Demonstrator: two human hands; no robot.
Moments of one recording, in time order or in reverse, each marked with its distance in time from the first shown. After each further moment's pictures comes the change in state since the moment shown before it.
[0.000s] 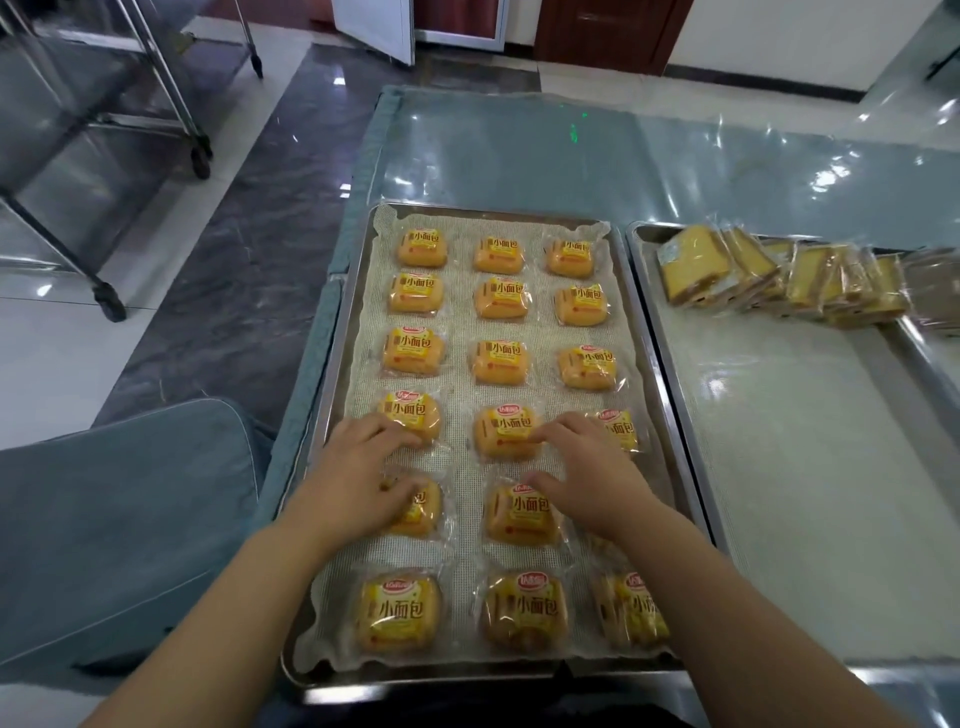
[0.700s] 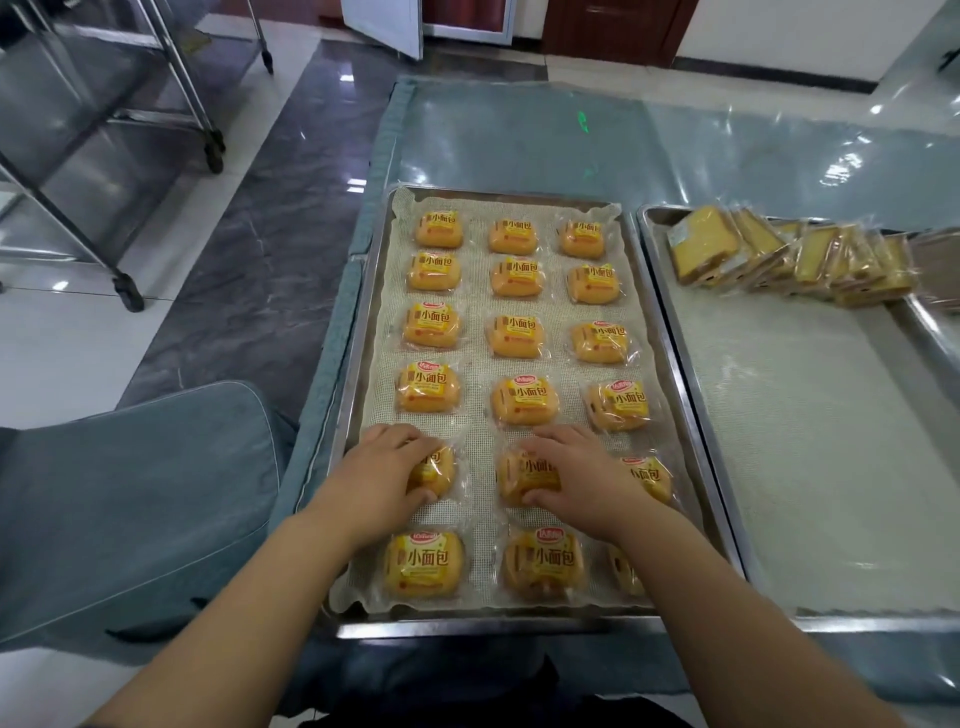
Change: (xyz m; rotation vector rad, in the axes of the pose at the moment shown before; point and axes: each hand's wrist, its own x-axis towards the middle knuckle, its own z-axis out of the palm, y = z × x) left_hand -0.031 0.005 0.008 0.156 -0.212 0.004; right_hand -0.027 -0.019 0.022 -0.020 -0.180 0.001
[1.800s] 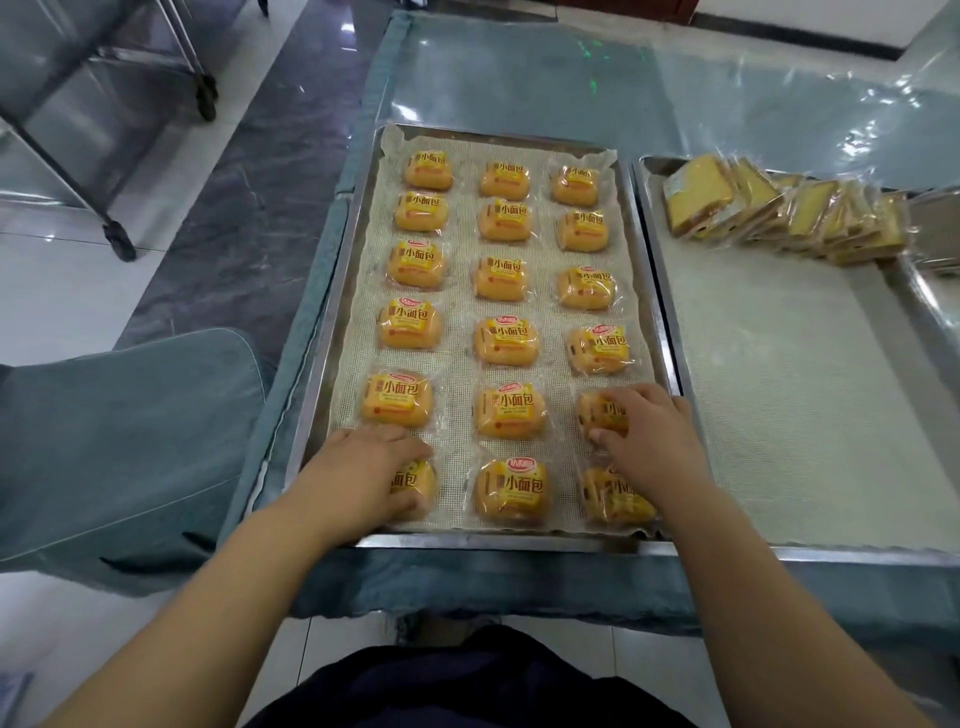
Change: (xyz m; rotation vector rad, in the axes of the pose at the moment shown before) left_hand -0.050 0.035 0.015 0.119 -0.155 -0.020; right_hand -0.052 0.056 0.002 0.021 0.248 0.391
